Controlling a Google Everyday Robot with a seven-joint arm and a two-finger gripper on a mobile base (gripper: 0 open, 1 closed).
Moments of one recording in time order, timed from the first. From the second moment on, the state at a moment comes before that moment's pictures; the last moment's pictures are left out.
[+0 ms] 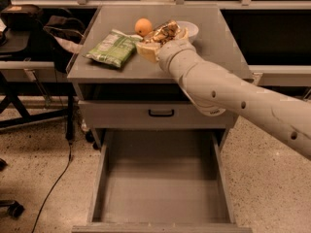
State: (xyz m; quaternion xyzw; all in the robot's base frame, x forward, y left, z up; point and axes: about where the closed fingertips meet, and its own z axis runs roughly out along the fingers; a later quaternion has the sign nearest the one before) arm 0.715 -0.024 0.935 -0.19 0.68 0.07 0.70
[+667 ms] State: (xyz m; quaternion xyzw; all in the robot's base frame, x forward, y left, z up) arm 0.729 -0.034 0.905 -0.17 0.72 0.06 0.67
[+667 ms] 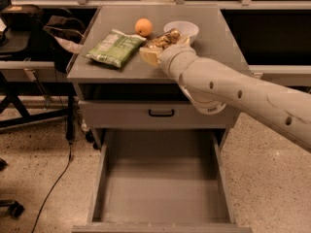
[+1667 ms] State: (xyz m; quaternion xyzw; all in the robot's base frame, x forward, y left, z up) arm 0.727 -0.034 0.889 -0.18 0.73 0.08 0.65
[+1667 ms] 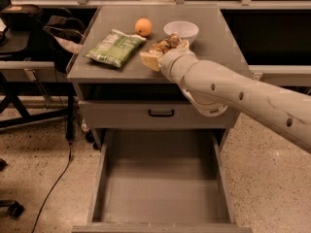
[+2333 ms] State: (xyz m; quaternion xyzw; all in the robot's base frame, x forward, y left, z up) arm 0.727 -0.034 0.889 -0.18 0.73 0.08 0.65
